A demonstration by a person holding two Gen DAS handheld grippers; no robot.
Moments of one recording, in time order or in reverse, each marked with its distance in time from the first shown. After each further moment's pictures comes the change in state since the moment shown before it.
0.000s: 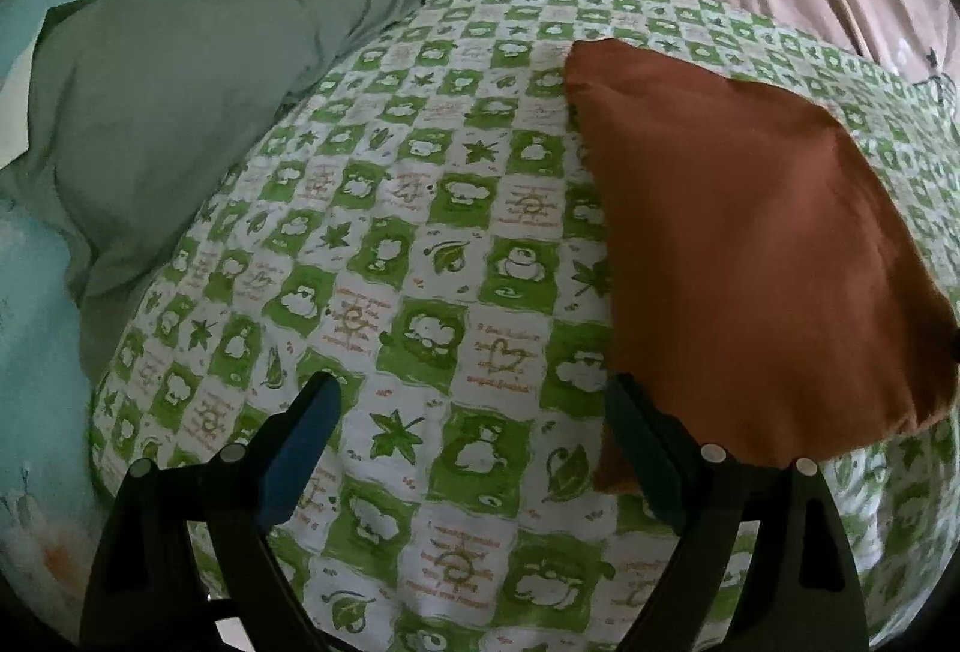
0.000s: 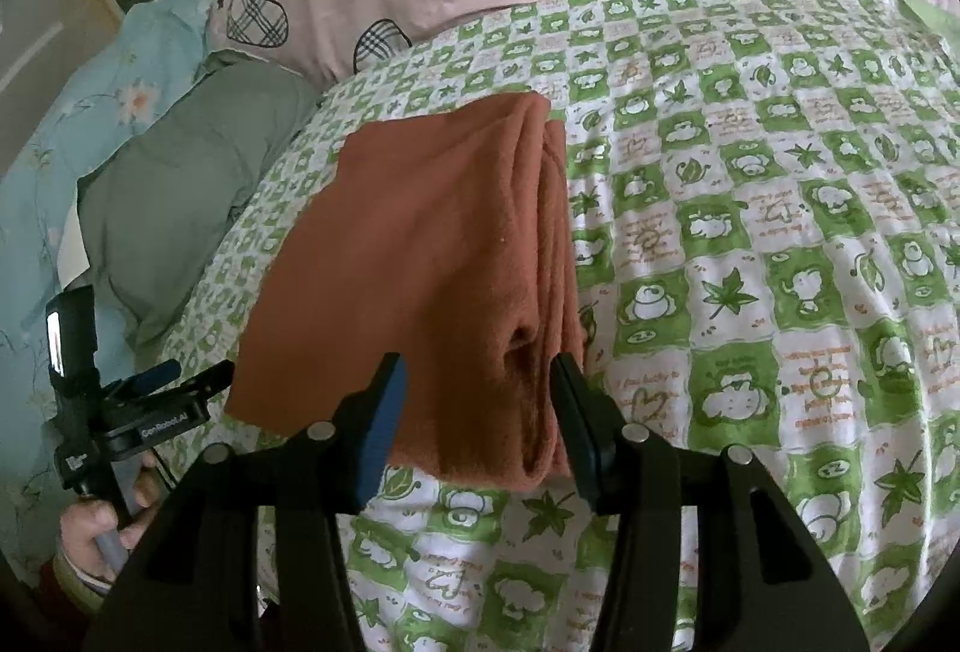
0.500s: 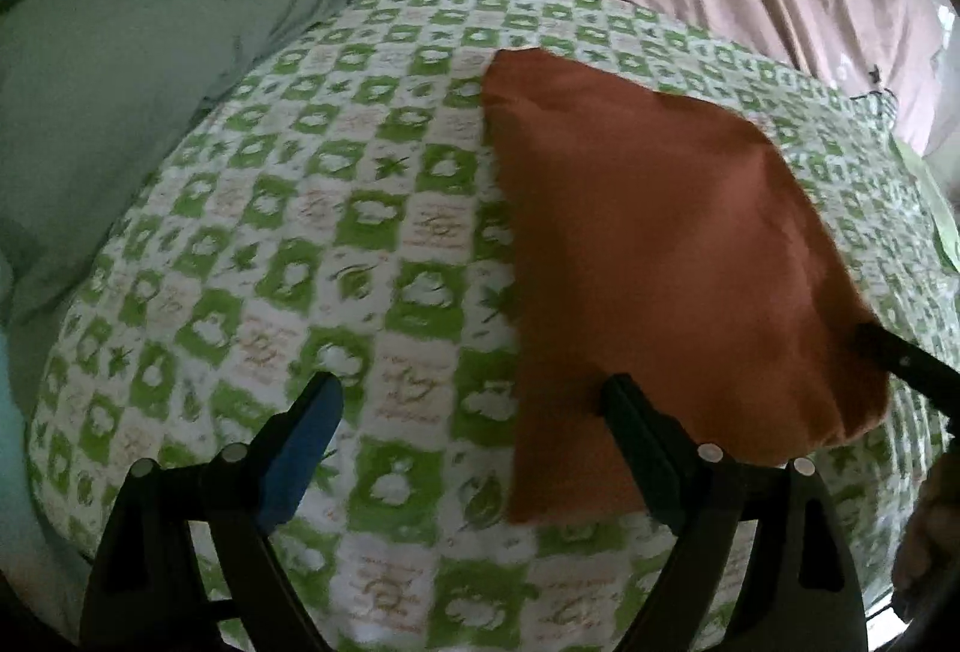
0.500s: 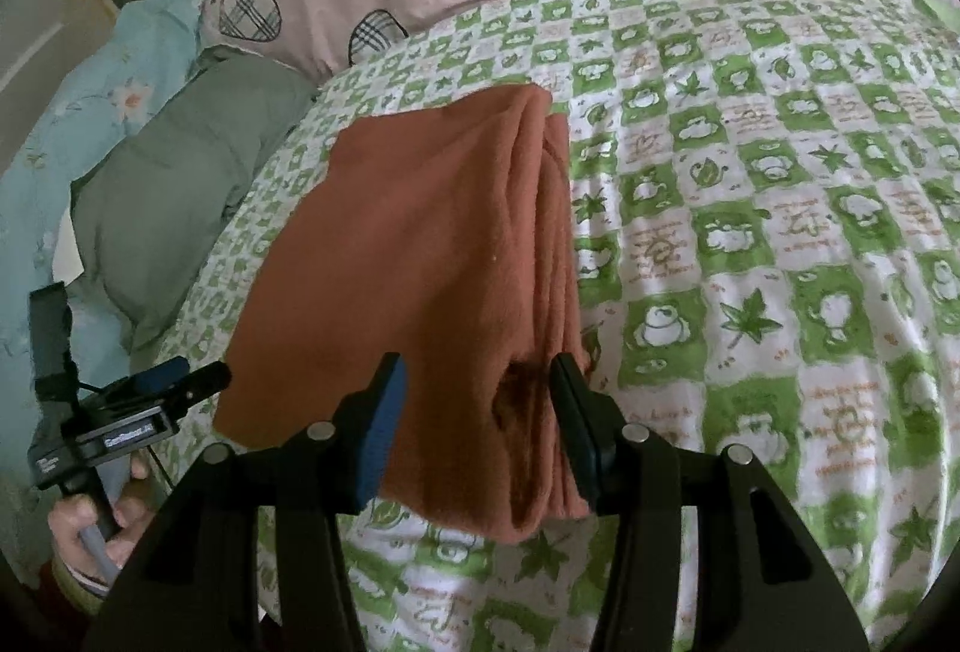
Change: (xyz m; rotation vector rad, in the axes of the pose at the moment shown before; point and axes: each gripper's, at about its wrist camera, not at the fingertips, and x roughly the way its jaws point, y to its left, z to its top) left arm 0.007 -0.009 0.019 0.015 0.009 -0.211; right arm 0.031 -0.005 0.015 0.011 0.045 0.012
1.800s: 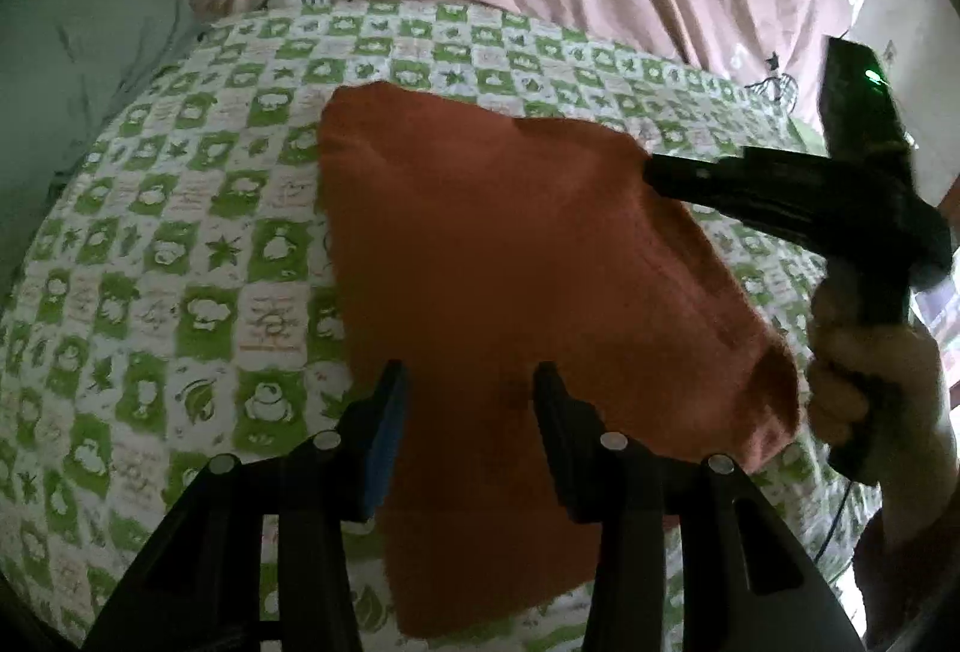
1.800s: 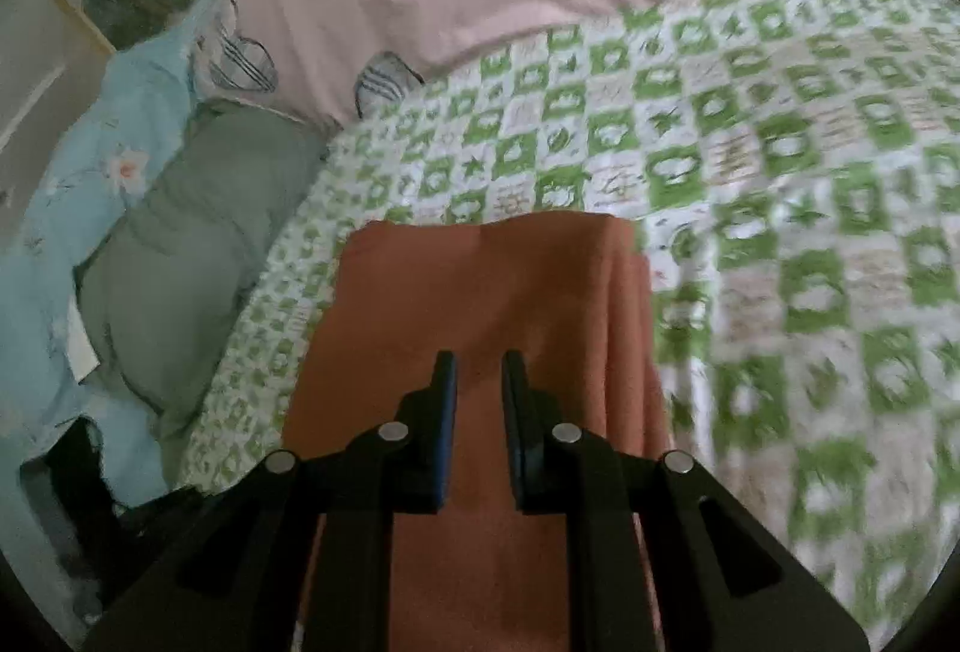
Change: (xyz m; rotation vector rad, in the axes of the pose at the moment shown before) left arm 0.022 -0.034 0.045 0.114 0.004 -0.272; right arm 0.068 0.004 0.113 0.028 0.004 0.025
